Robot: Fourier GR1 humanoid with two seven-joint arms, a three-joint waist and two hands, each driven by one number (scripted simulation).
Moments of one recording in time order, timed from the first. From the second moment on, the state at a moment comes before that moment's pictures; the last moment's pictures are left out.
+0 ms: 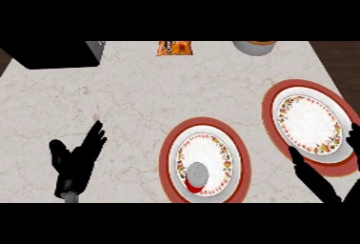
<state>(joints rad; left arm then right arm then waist) 0.05 0.25 -0.20 -1.46 0.26 0.21 0.18 0.26 -0.30 0.17 -1.97 0.38 -0.85 0.22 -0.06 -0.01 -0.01</state>
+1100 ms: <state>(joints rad) 0.00 0.24 -0.21 -1.43 0.25 0.16 0.19 0.32 -0.21 0.61 -2.28 1.05 -0.16 1.08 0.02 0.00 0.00</state>
